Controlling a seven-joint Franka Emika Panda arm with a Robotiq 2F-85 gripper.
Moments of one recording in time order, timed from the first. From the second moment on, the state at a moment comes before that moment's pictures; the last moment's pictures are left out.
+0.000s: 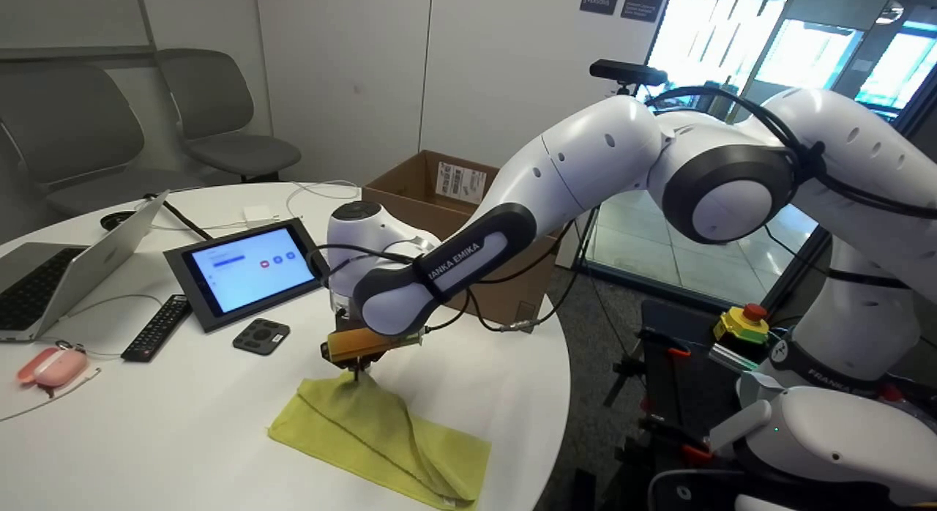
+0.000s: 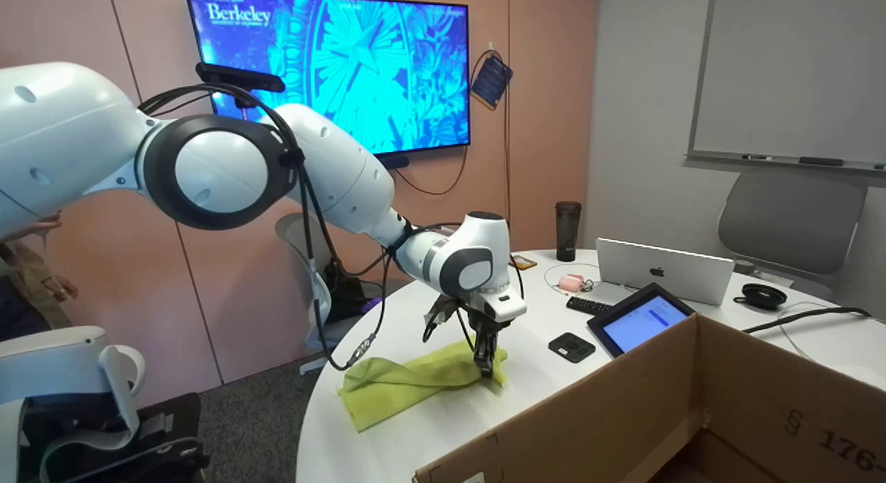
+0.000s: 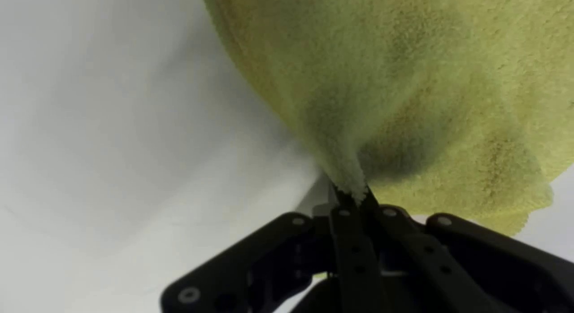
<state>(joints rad) 0.32 1.18 -0.08 -1.17 0.09 2.36 0.98</state>
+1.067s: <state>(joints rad) 0.50 1.20 -0.03 -1.09 0.02 2.28 1.18</state>
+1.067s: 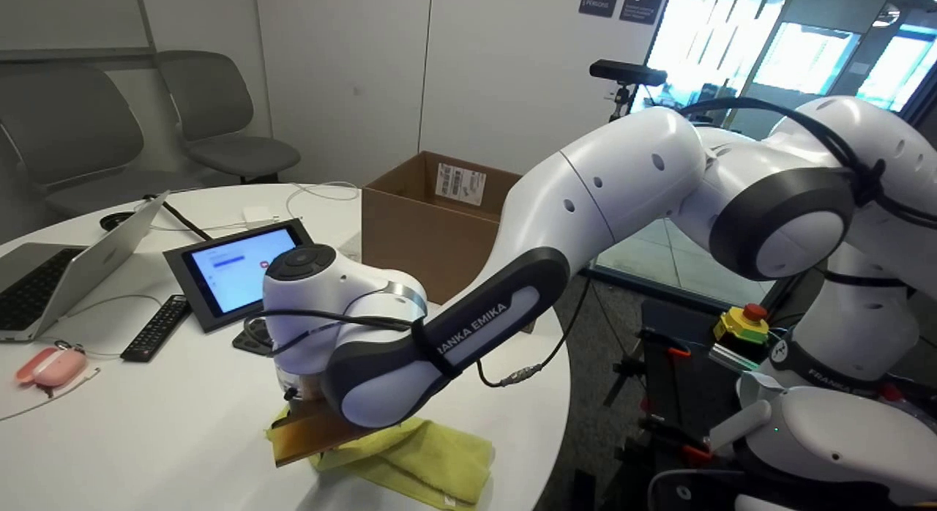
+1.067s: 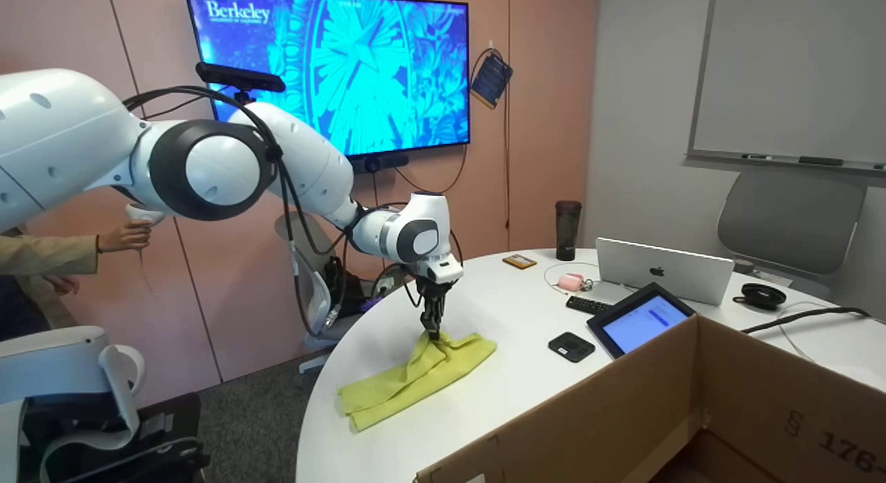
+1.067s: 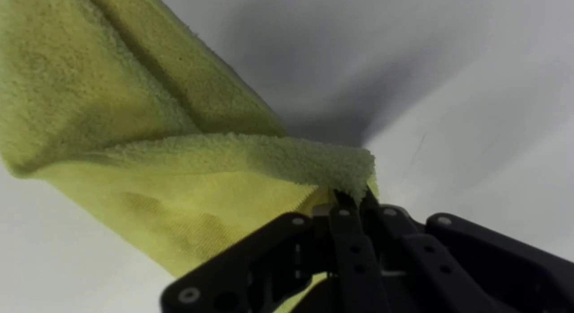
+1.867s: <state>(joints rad) 0.46 1.30 -0.04 -0.77 0.10 2.26 1.56</state>
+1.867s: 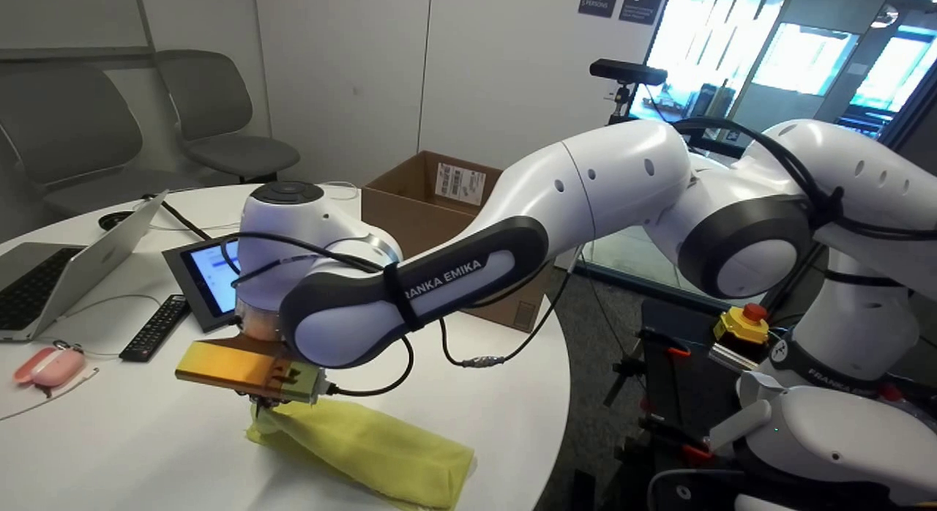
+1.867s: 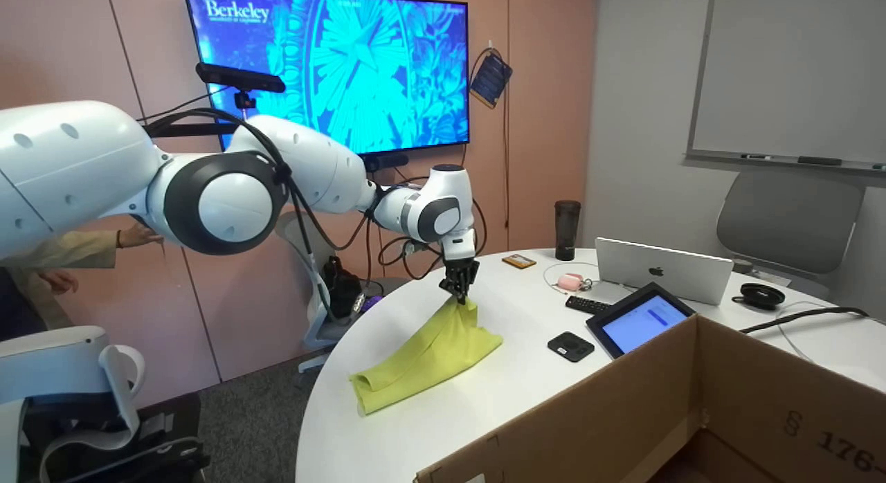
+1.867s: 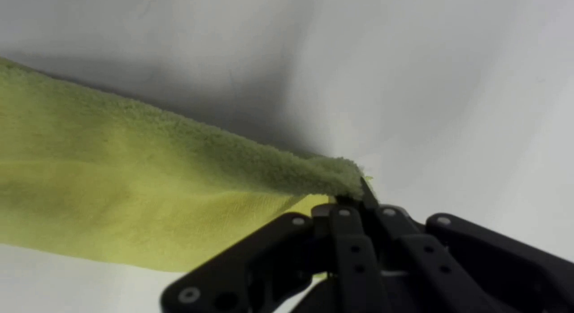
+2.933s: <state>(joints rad) 0.47 1.24 0.10 -0.88 0.05 2.28 1.05</state>
